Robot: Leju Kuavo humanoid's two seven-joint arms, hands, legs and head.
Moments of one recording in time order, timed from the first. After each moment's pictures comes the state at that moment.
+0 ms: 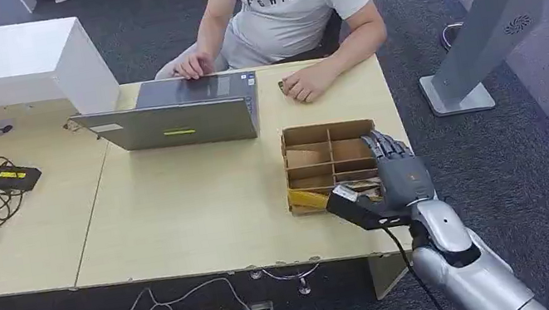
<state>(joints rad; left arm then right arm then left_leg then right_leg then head) -0.17 0.13 -1.30 -0.17 1.17 0.32 0.09 -0.36 -0.26 0.57 -1.31 1.02 -0.15 0.26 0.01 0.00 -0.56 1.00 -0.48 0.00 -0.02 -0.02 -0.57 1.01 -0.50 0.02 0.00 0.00</state>
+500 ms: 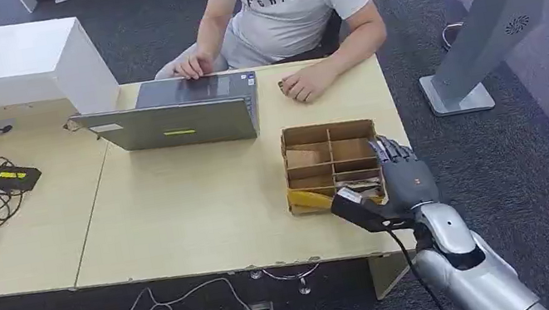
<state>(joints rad) -0.17 0.13 -1.30 -0.17 1.16 0.32 0.08 -0.34 -0.27 0.56 -1.31 1.02 -0.12 0.27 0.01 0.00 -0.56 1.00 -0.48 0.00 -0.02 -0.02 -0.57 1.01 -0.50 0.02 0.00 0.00</state>
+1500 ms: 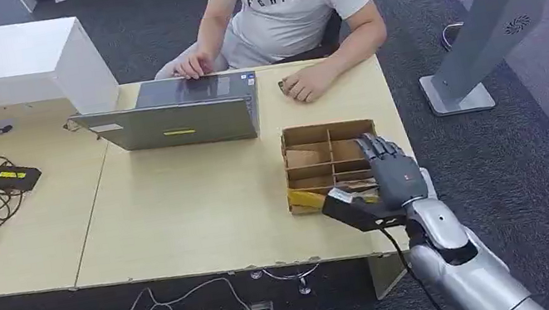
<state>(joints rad) -0.17 0.13 -1.30 -0.17 1.18 0.34 0.08 -0.37 -0.23 0.56 -1.29 1.01 -0.12 0.20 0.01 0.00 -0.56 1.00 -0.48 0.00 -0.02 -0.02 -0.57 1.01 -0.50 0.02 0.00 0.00</state>
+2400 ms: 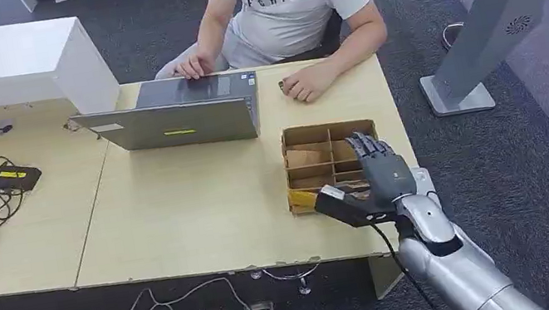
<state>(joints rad) -0.17 0.13 -1.30 -0.17 1.20 0.34 0.08 -0.44 -0.18 0.59 -1.13 0.99 -0.19 0.16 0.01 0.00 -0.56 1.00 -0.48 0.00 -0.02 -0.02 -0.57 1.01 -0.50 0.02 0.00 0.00</state>
